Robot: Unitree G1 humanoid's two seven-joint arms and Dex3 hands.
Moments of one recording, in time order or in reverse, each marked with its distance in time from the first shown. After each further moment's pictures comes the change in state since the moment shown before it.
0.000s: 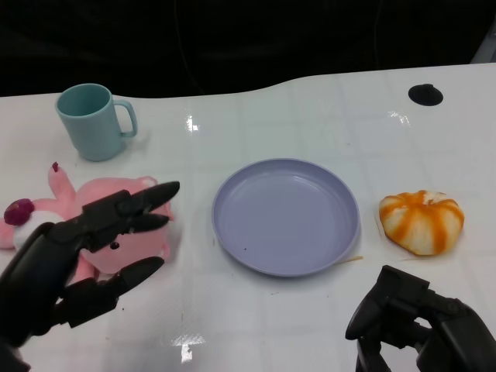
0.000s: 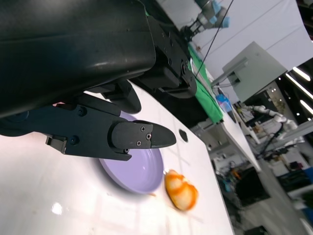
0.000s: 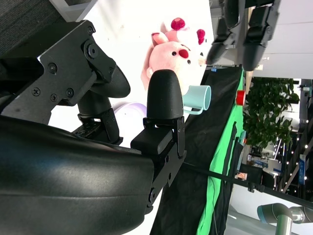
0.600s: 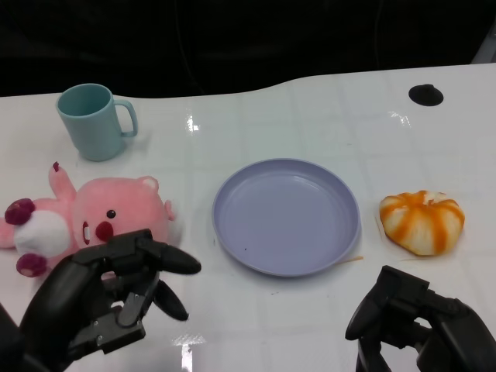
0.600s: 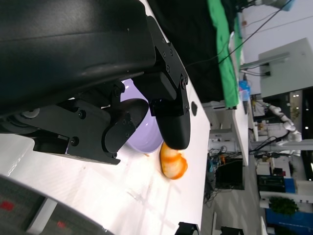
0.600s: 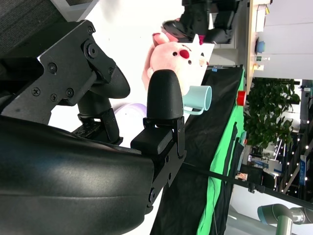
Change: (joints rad) left arm 0.042 -0.083 -0.067 0.025 -0.242 0.253 -0.033; right arm -0.002 -0.001 0.001 0.000 -0.003 0.000 0.000
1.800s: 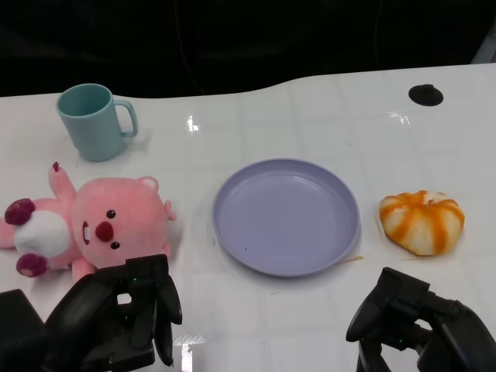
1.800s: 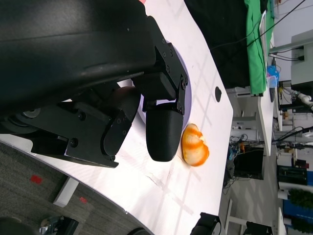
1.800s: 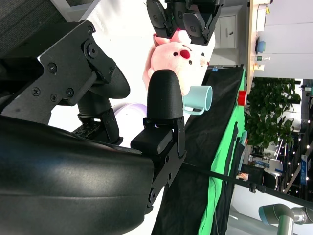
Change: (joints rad) left arm 0.013 0.025 -0.058 0.043 0.007 0.088 -0.013; right arm 0.007 -0.001 -0.001 0.000 0.001 0.000 0.001
